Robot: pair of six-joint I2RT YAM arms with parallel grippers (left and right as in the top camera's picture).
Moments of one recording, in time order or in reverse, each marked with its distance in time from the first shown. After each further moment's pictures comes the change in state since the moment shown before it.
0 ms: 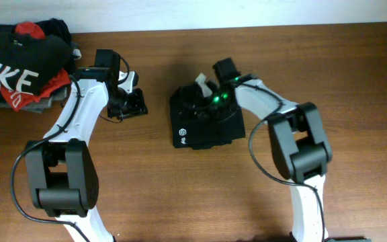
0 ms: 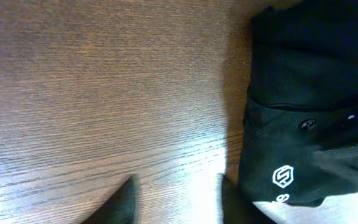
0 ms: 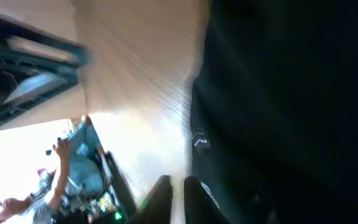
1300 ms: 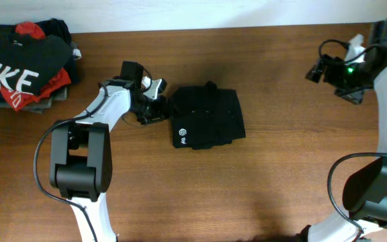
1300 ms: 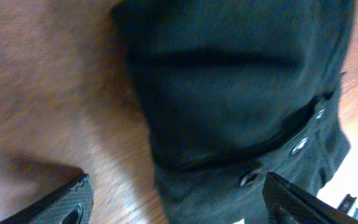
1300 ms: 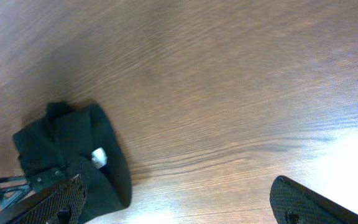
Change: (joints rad) left arm -0.095 0.157 -0.081 0.286 0.317 0.017; right arm -0.663 -0.424 0.158 -0.544 0.665 -0.100
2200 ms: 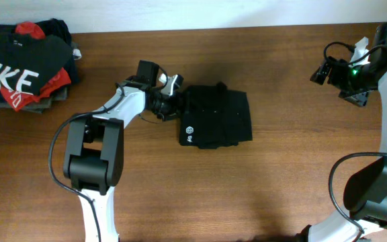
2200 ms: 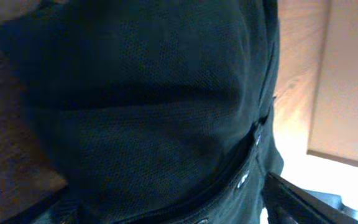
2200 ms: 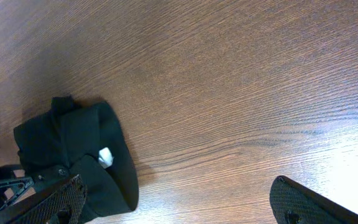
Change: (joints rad) left arm -0.082 0.090 0.032 0.177 0.194 -0.154; right arm -0.008 0.000 -0.001 -0.010 0.011 -0.004
